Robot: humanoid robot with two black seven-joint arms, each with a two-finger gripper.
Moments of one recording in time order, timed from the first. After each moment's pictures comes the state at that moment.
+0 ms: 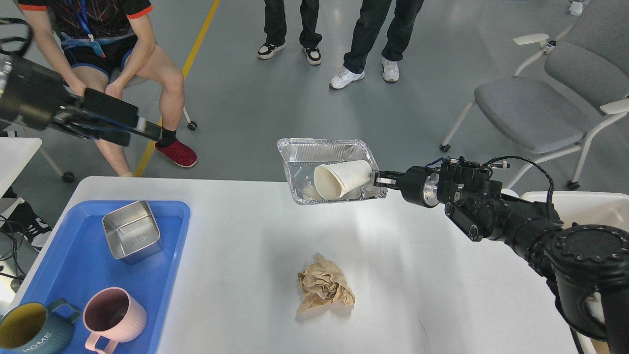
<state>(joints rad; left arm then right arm) -1.70 0.74 0.42 -1.05 1.11 -0.89 -0.67 1.01 -0.03 -0.14 0.29 -0.96 0.14 0.53</state>
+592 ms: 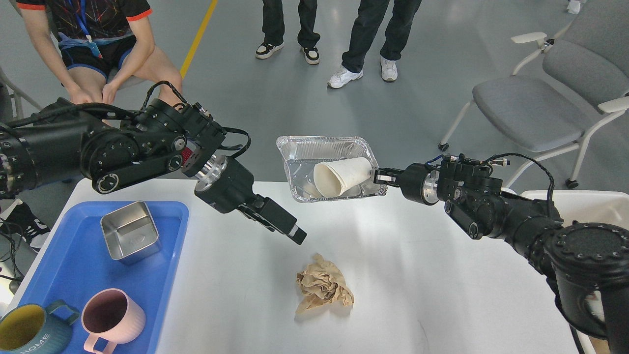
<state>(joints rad) -1.48 0.28 0.41 -0.97 1.15 -0.75 -0.66 1.02 -0.03 -0.14 0.28 -0.96 0.14 0.53</state>
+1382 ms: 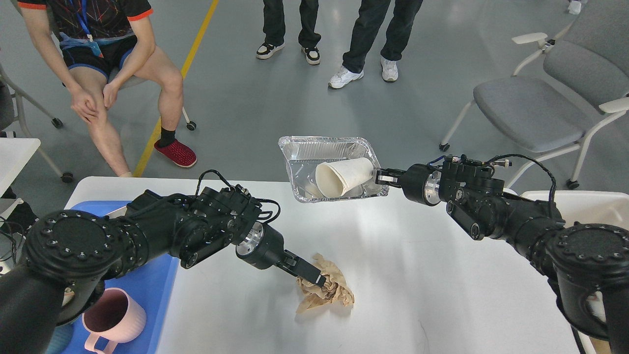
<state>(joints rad) -1.13 -0.09 0.44 -0.48 1.19 -0.57 -0.66 1.01 -0.03 -0.13 0.28 -0.96 0.14 0.53</state>
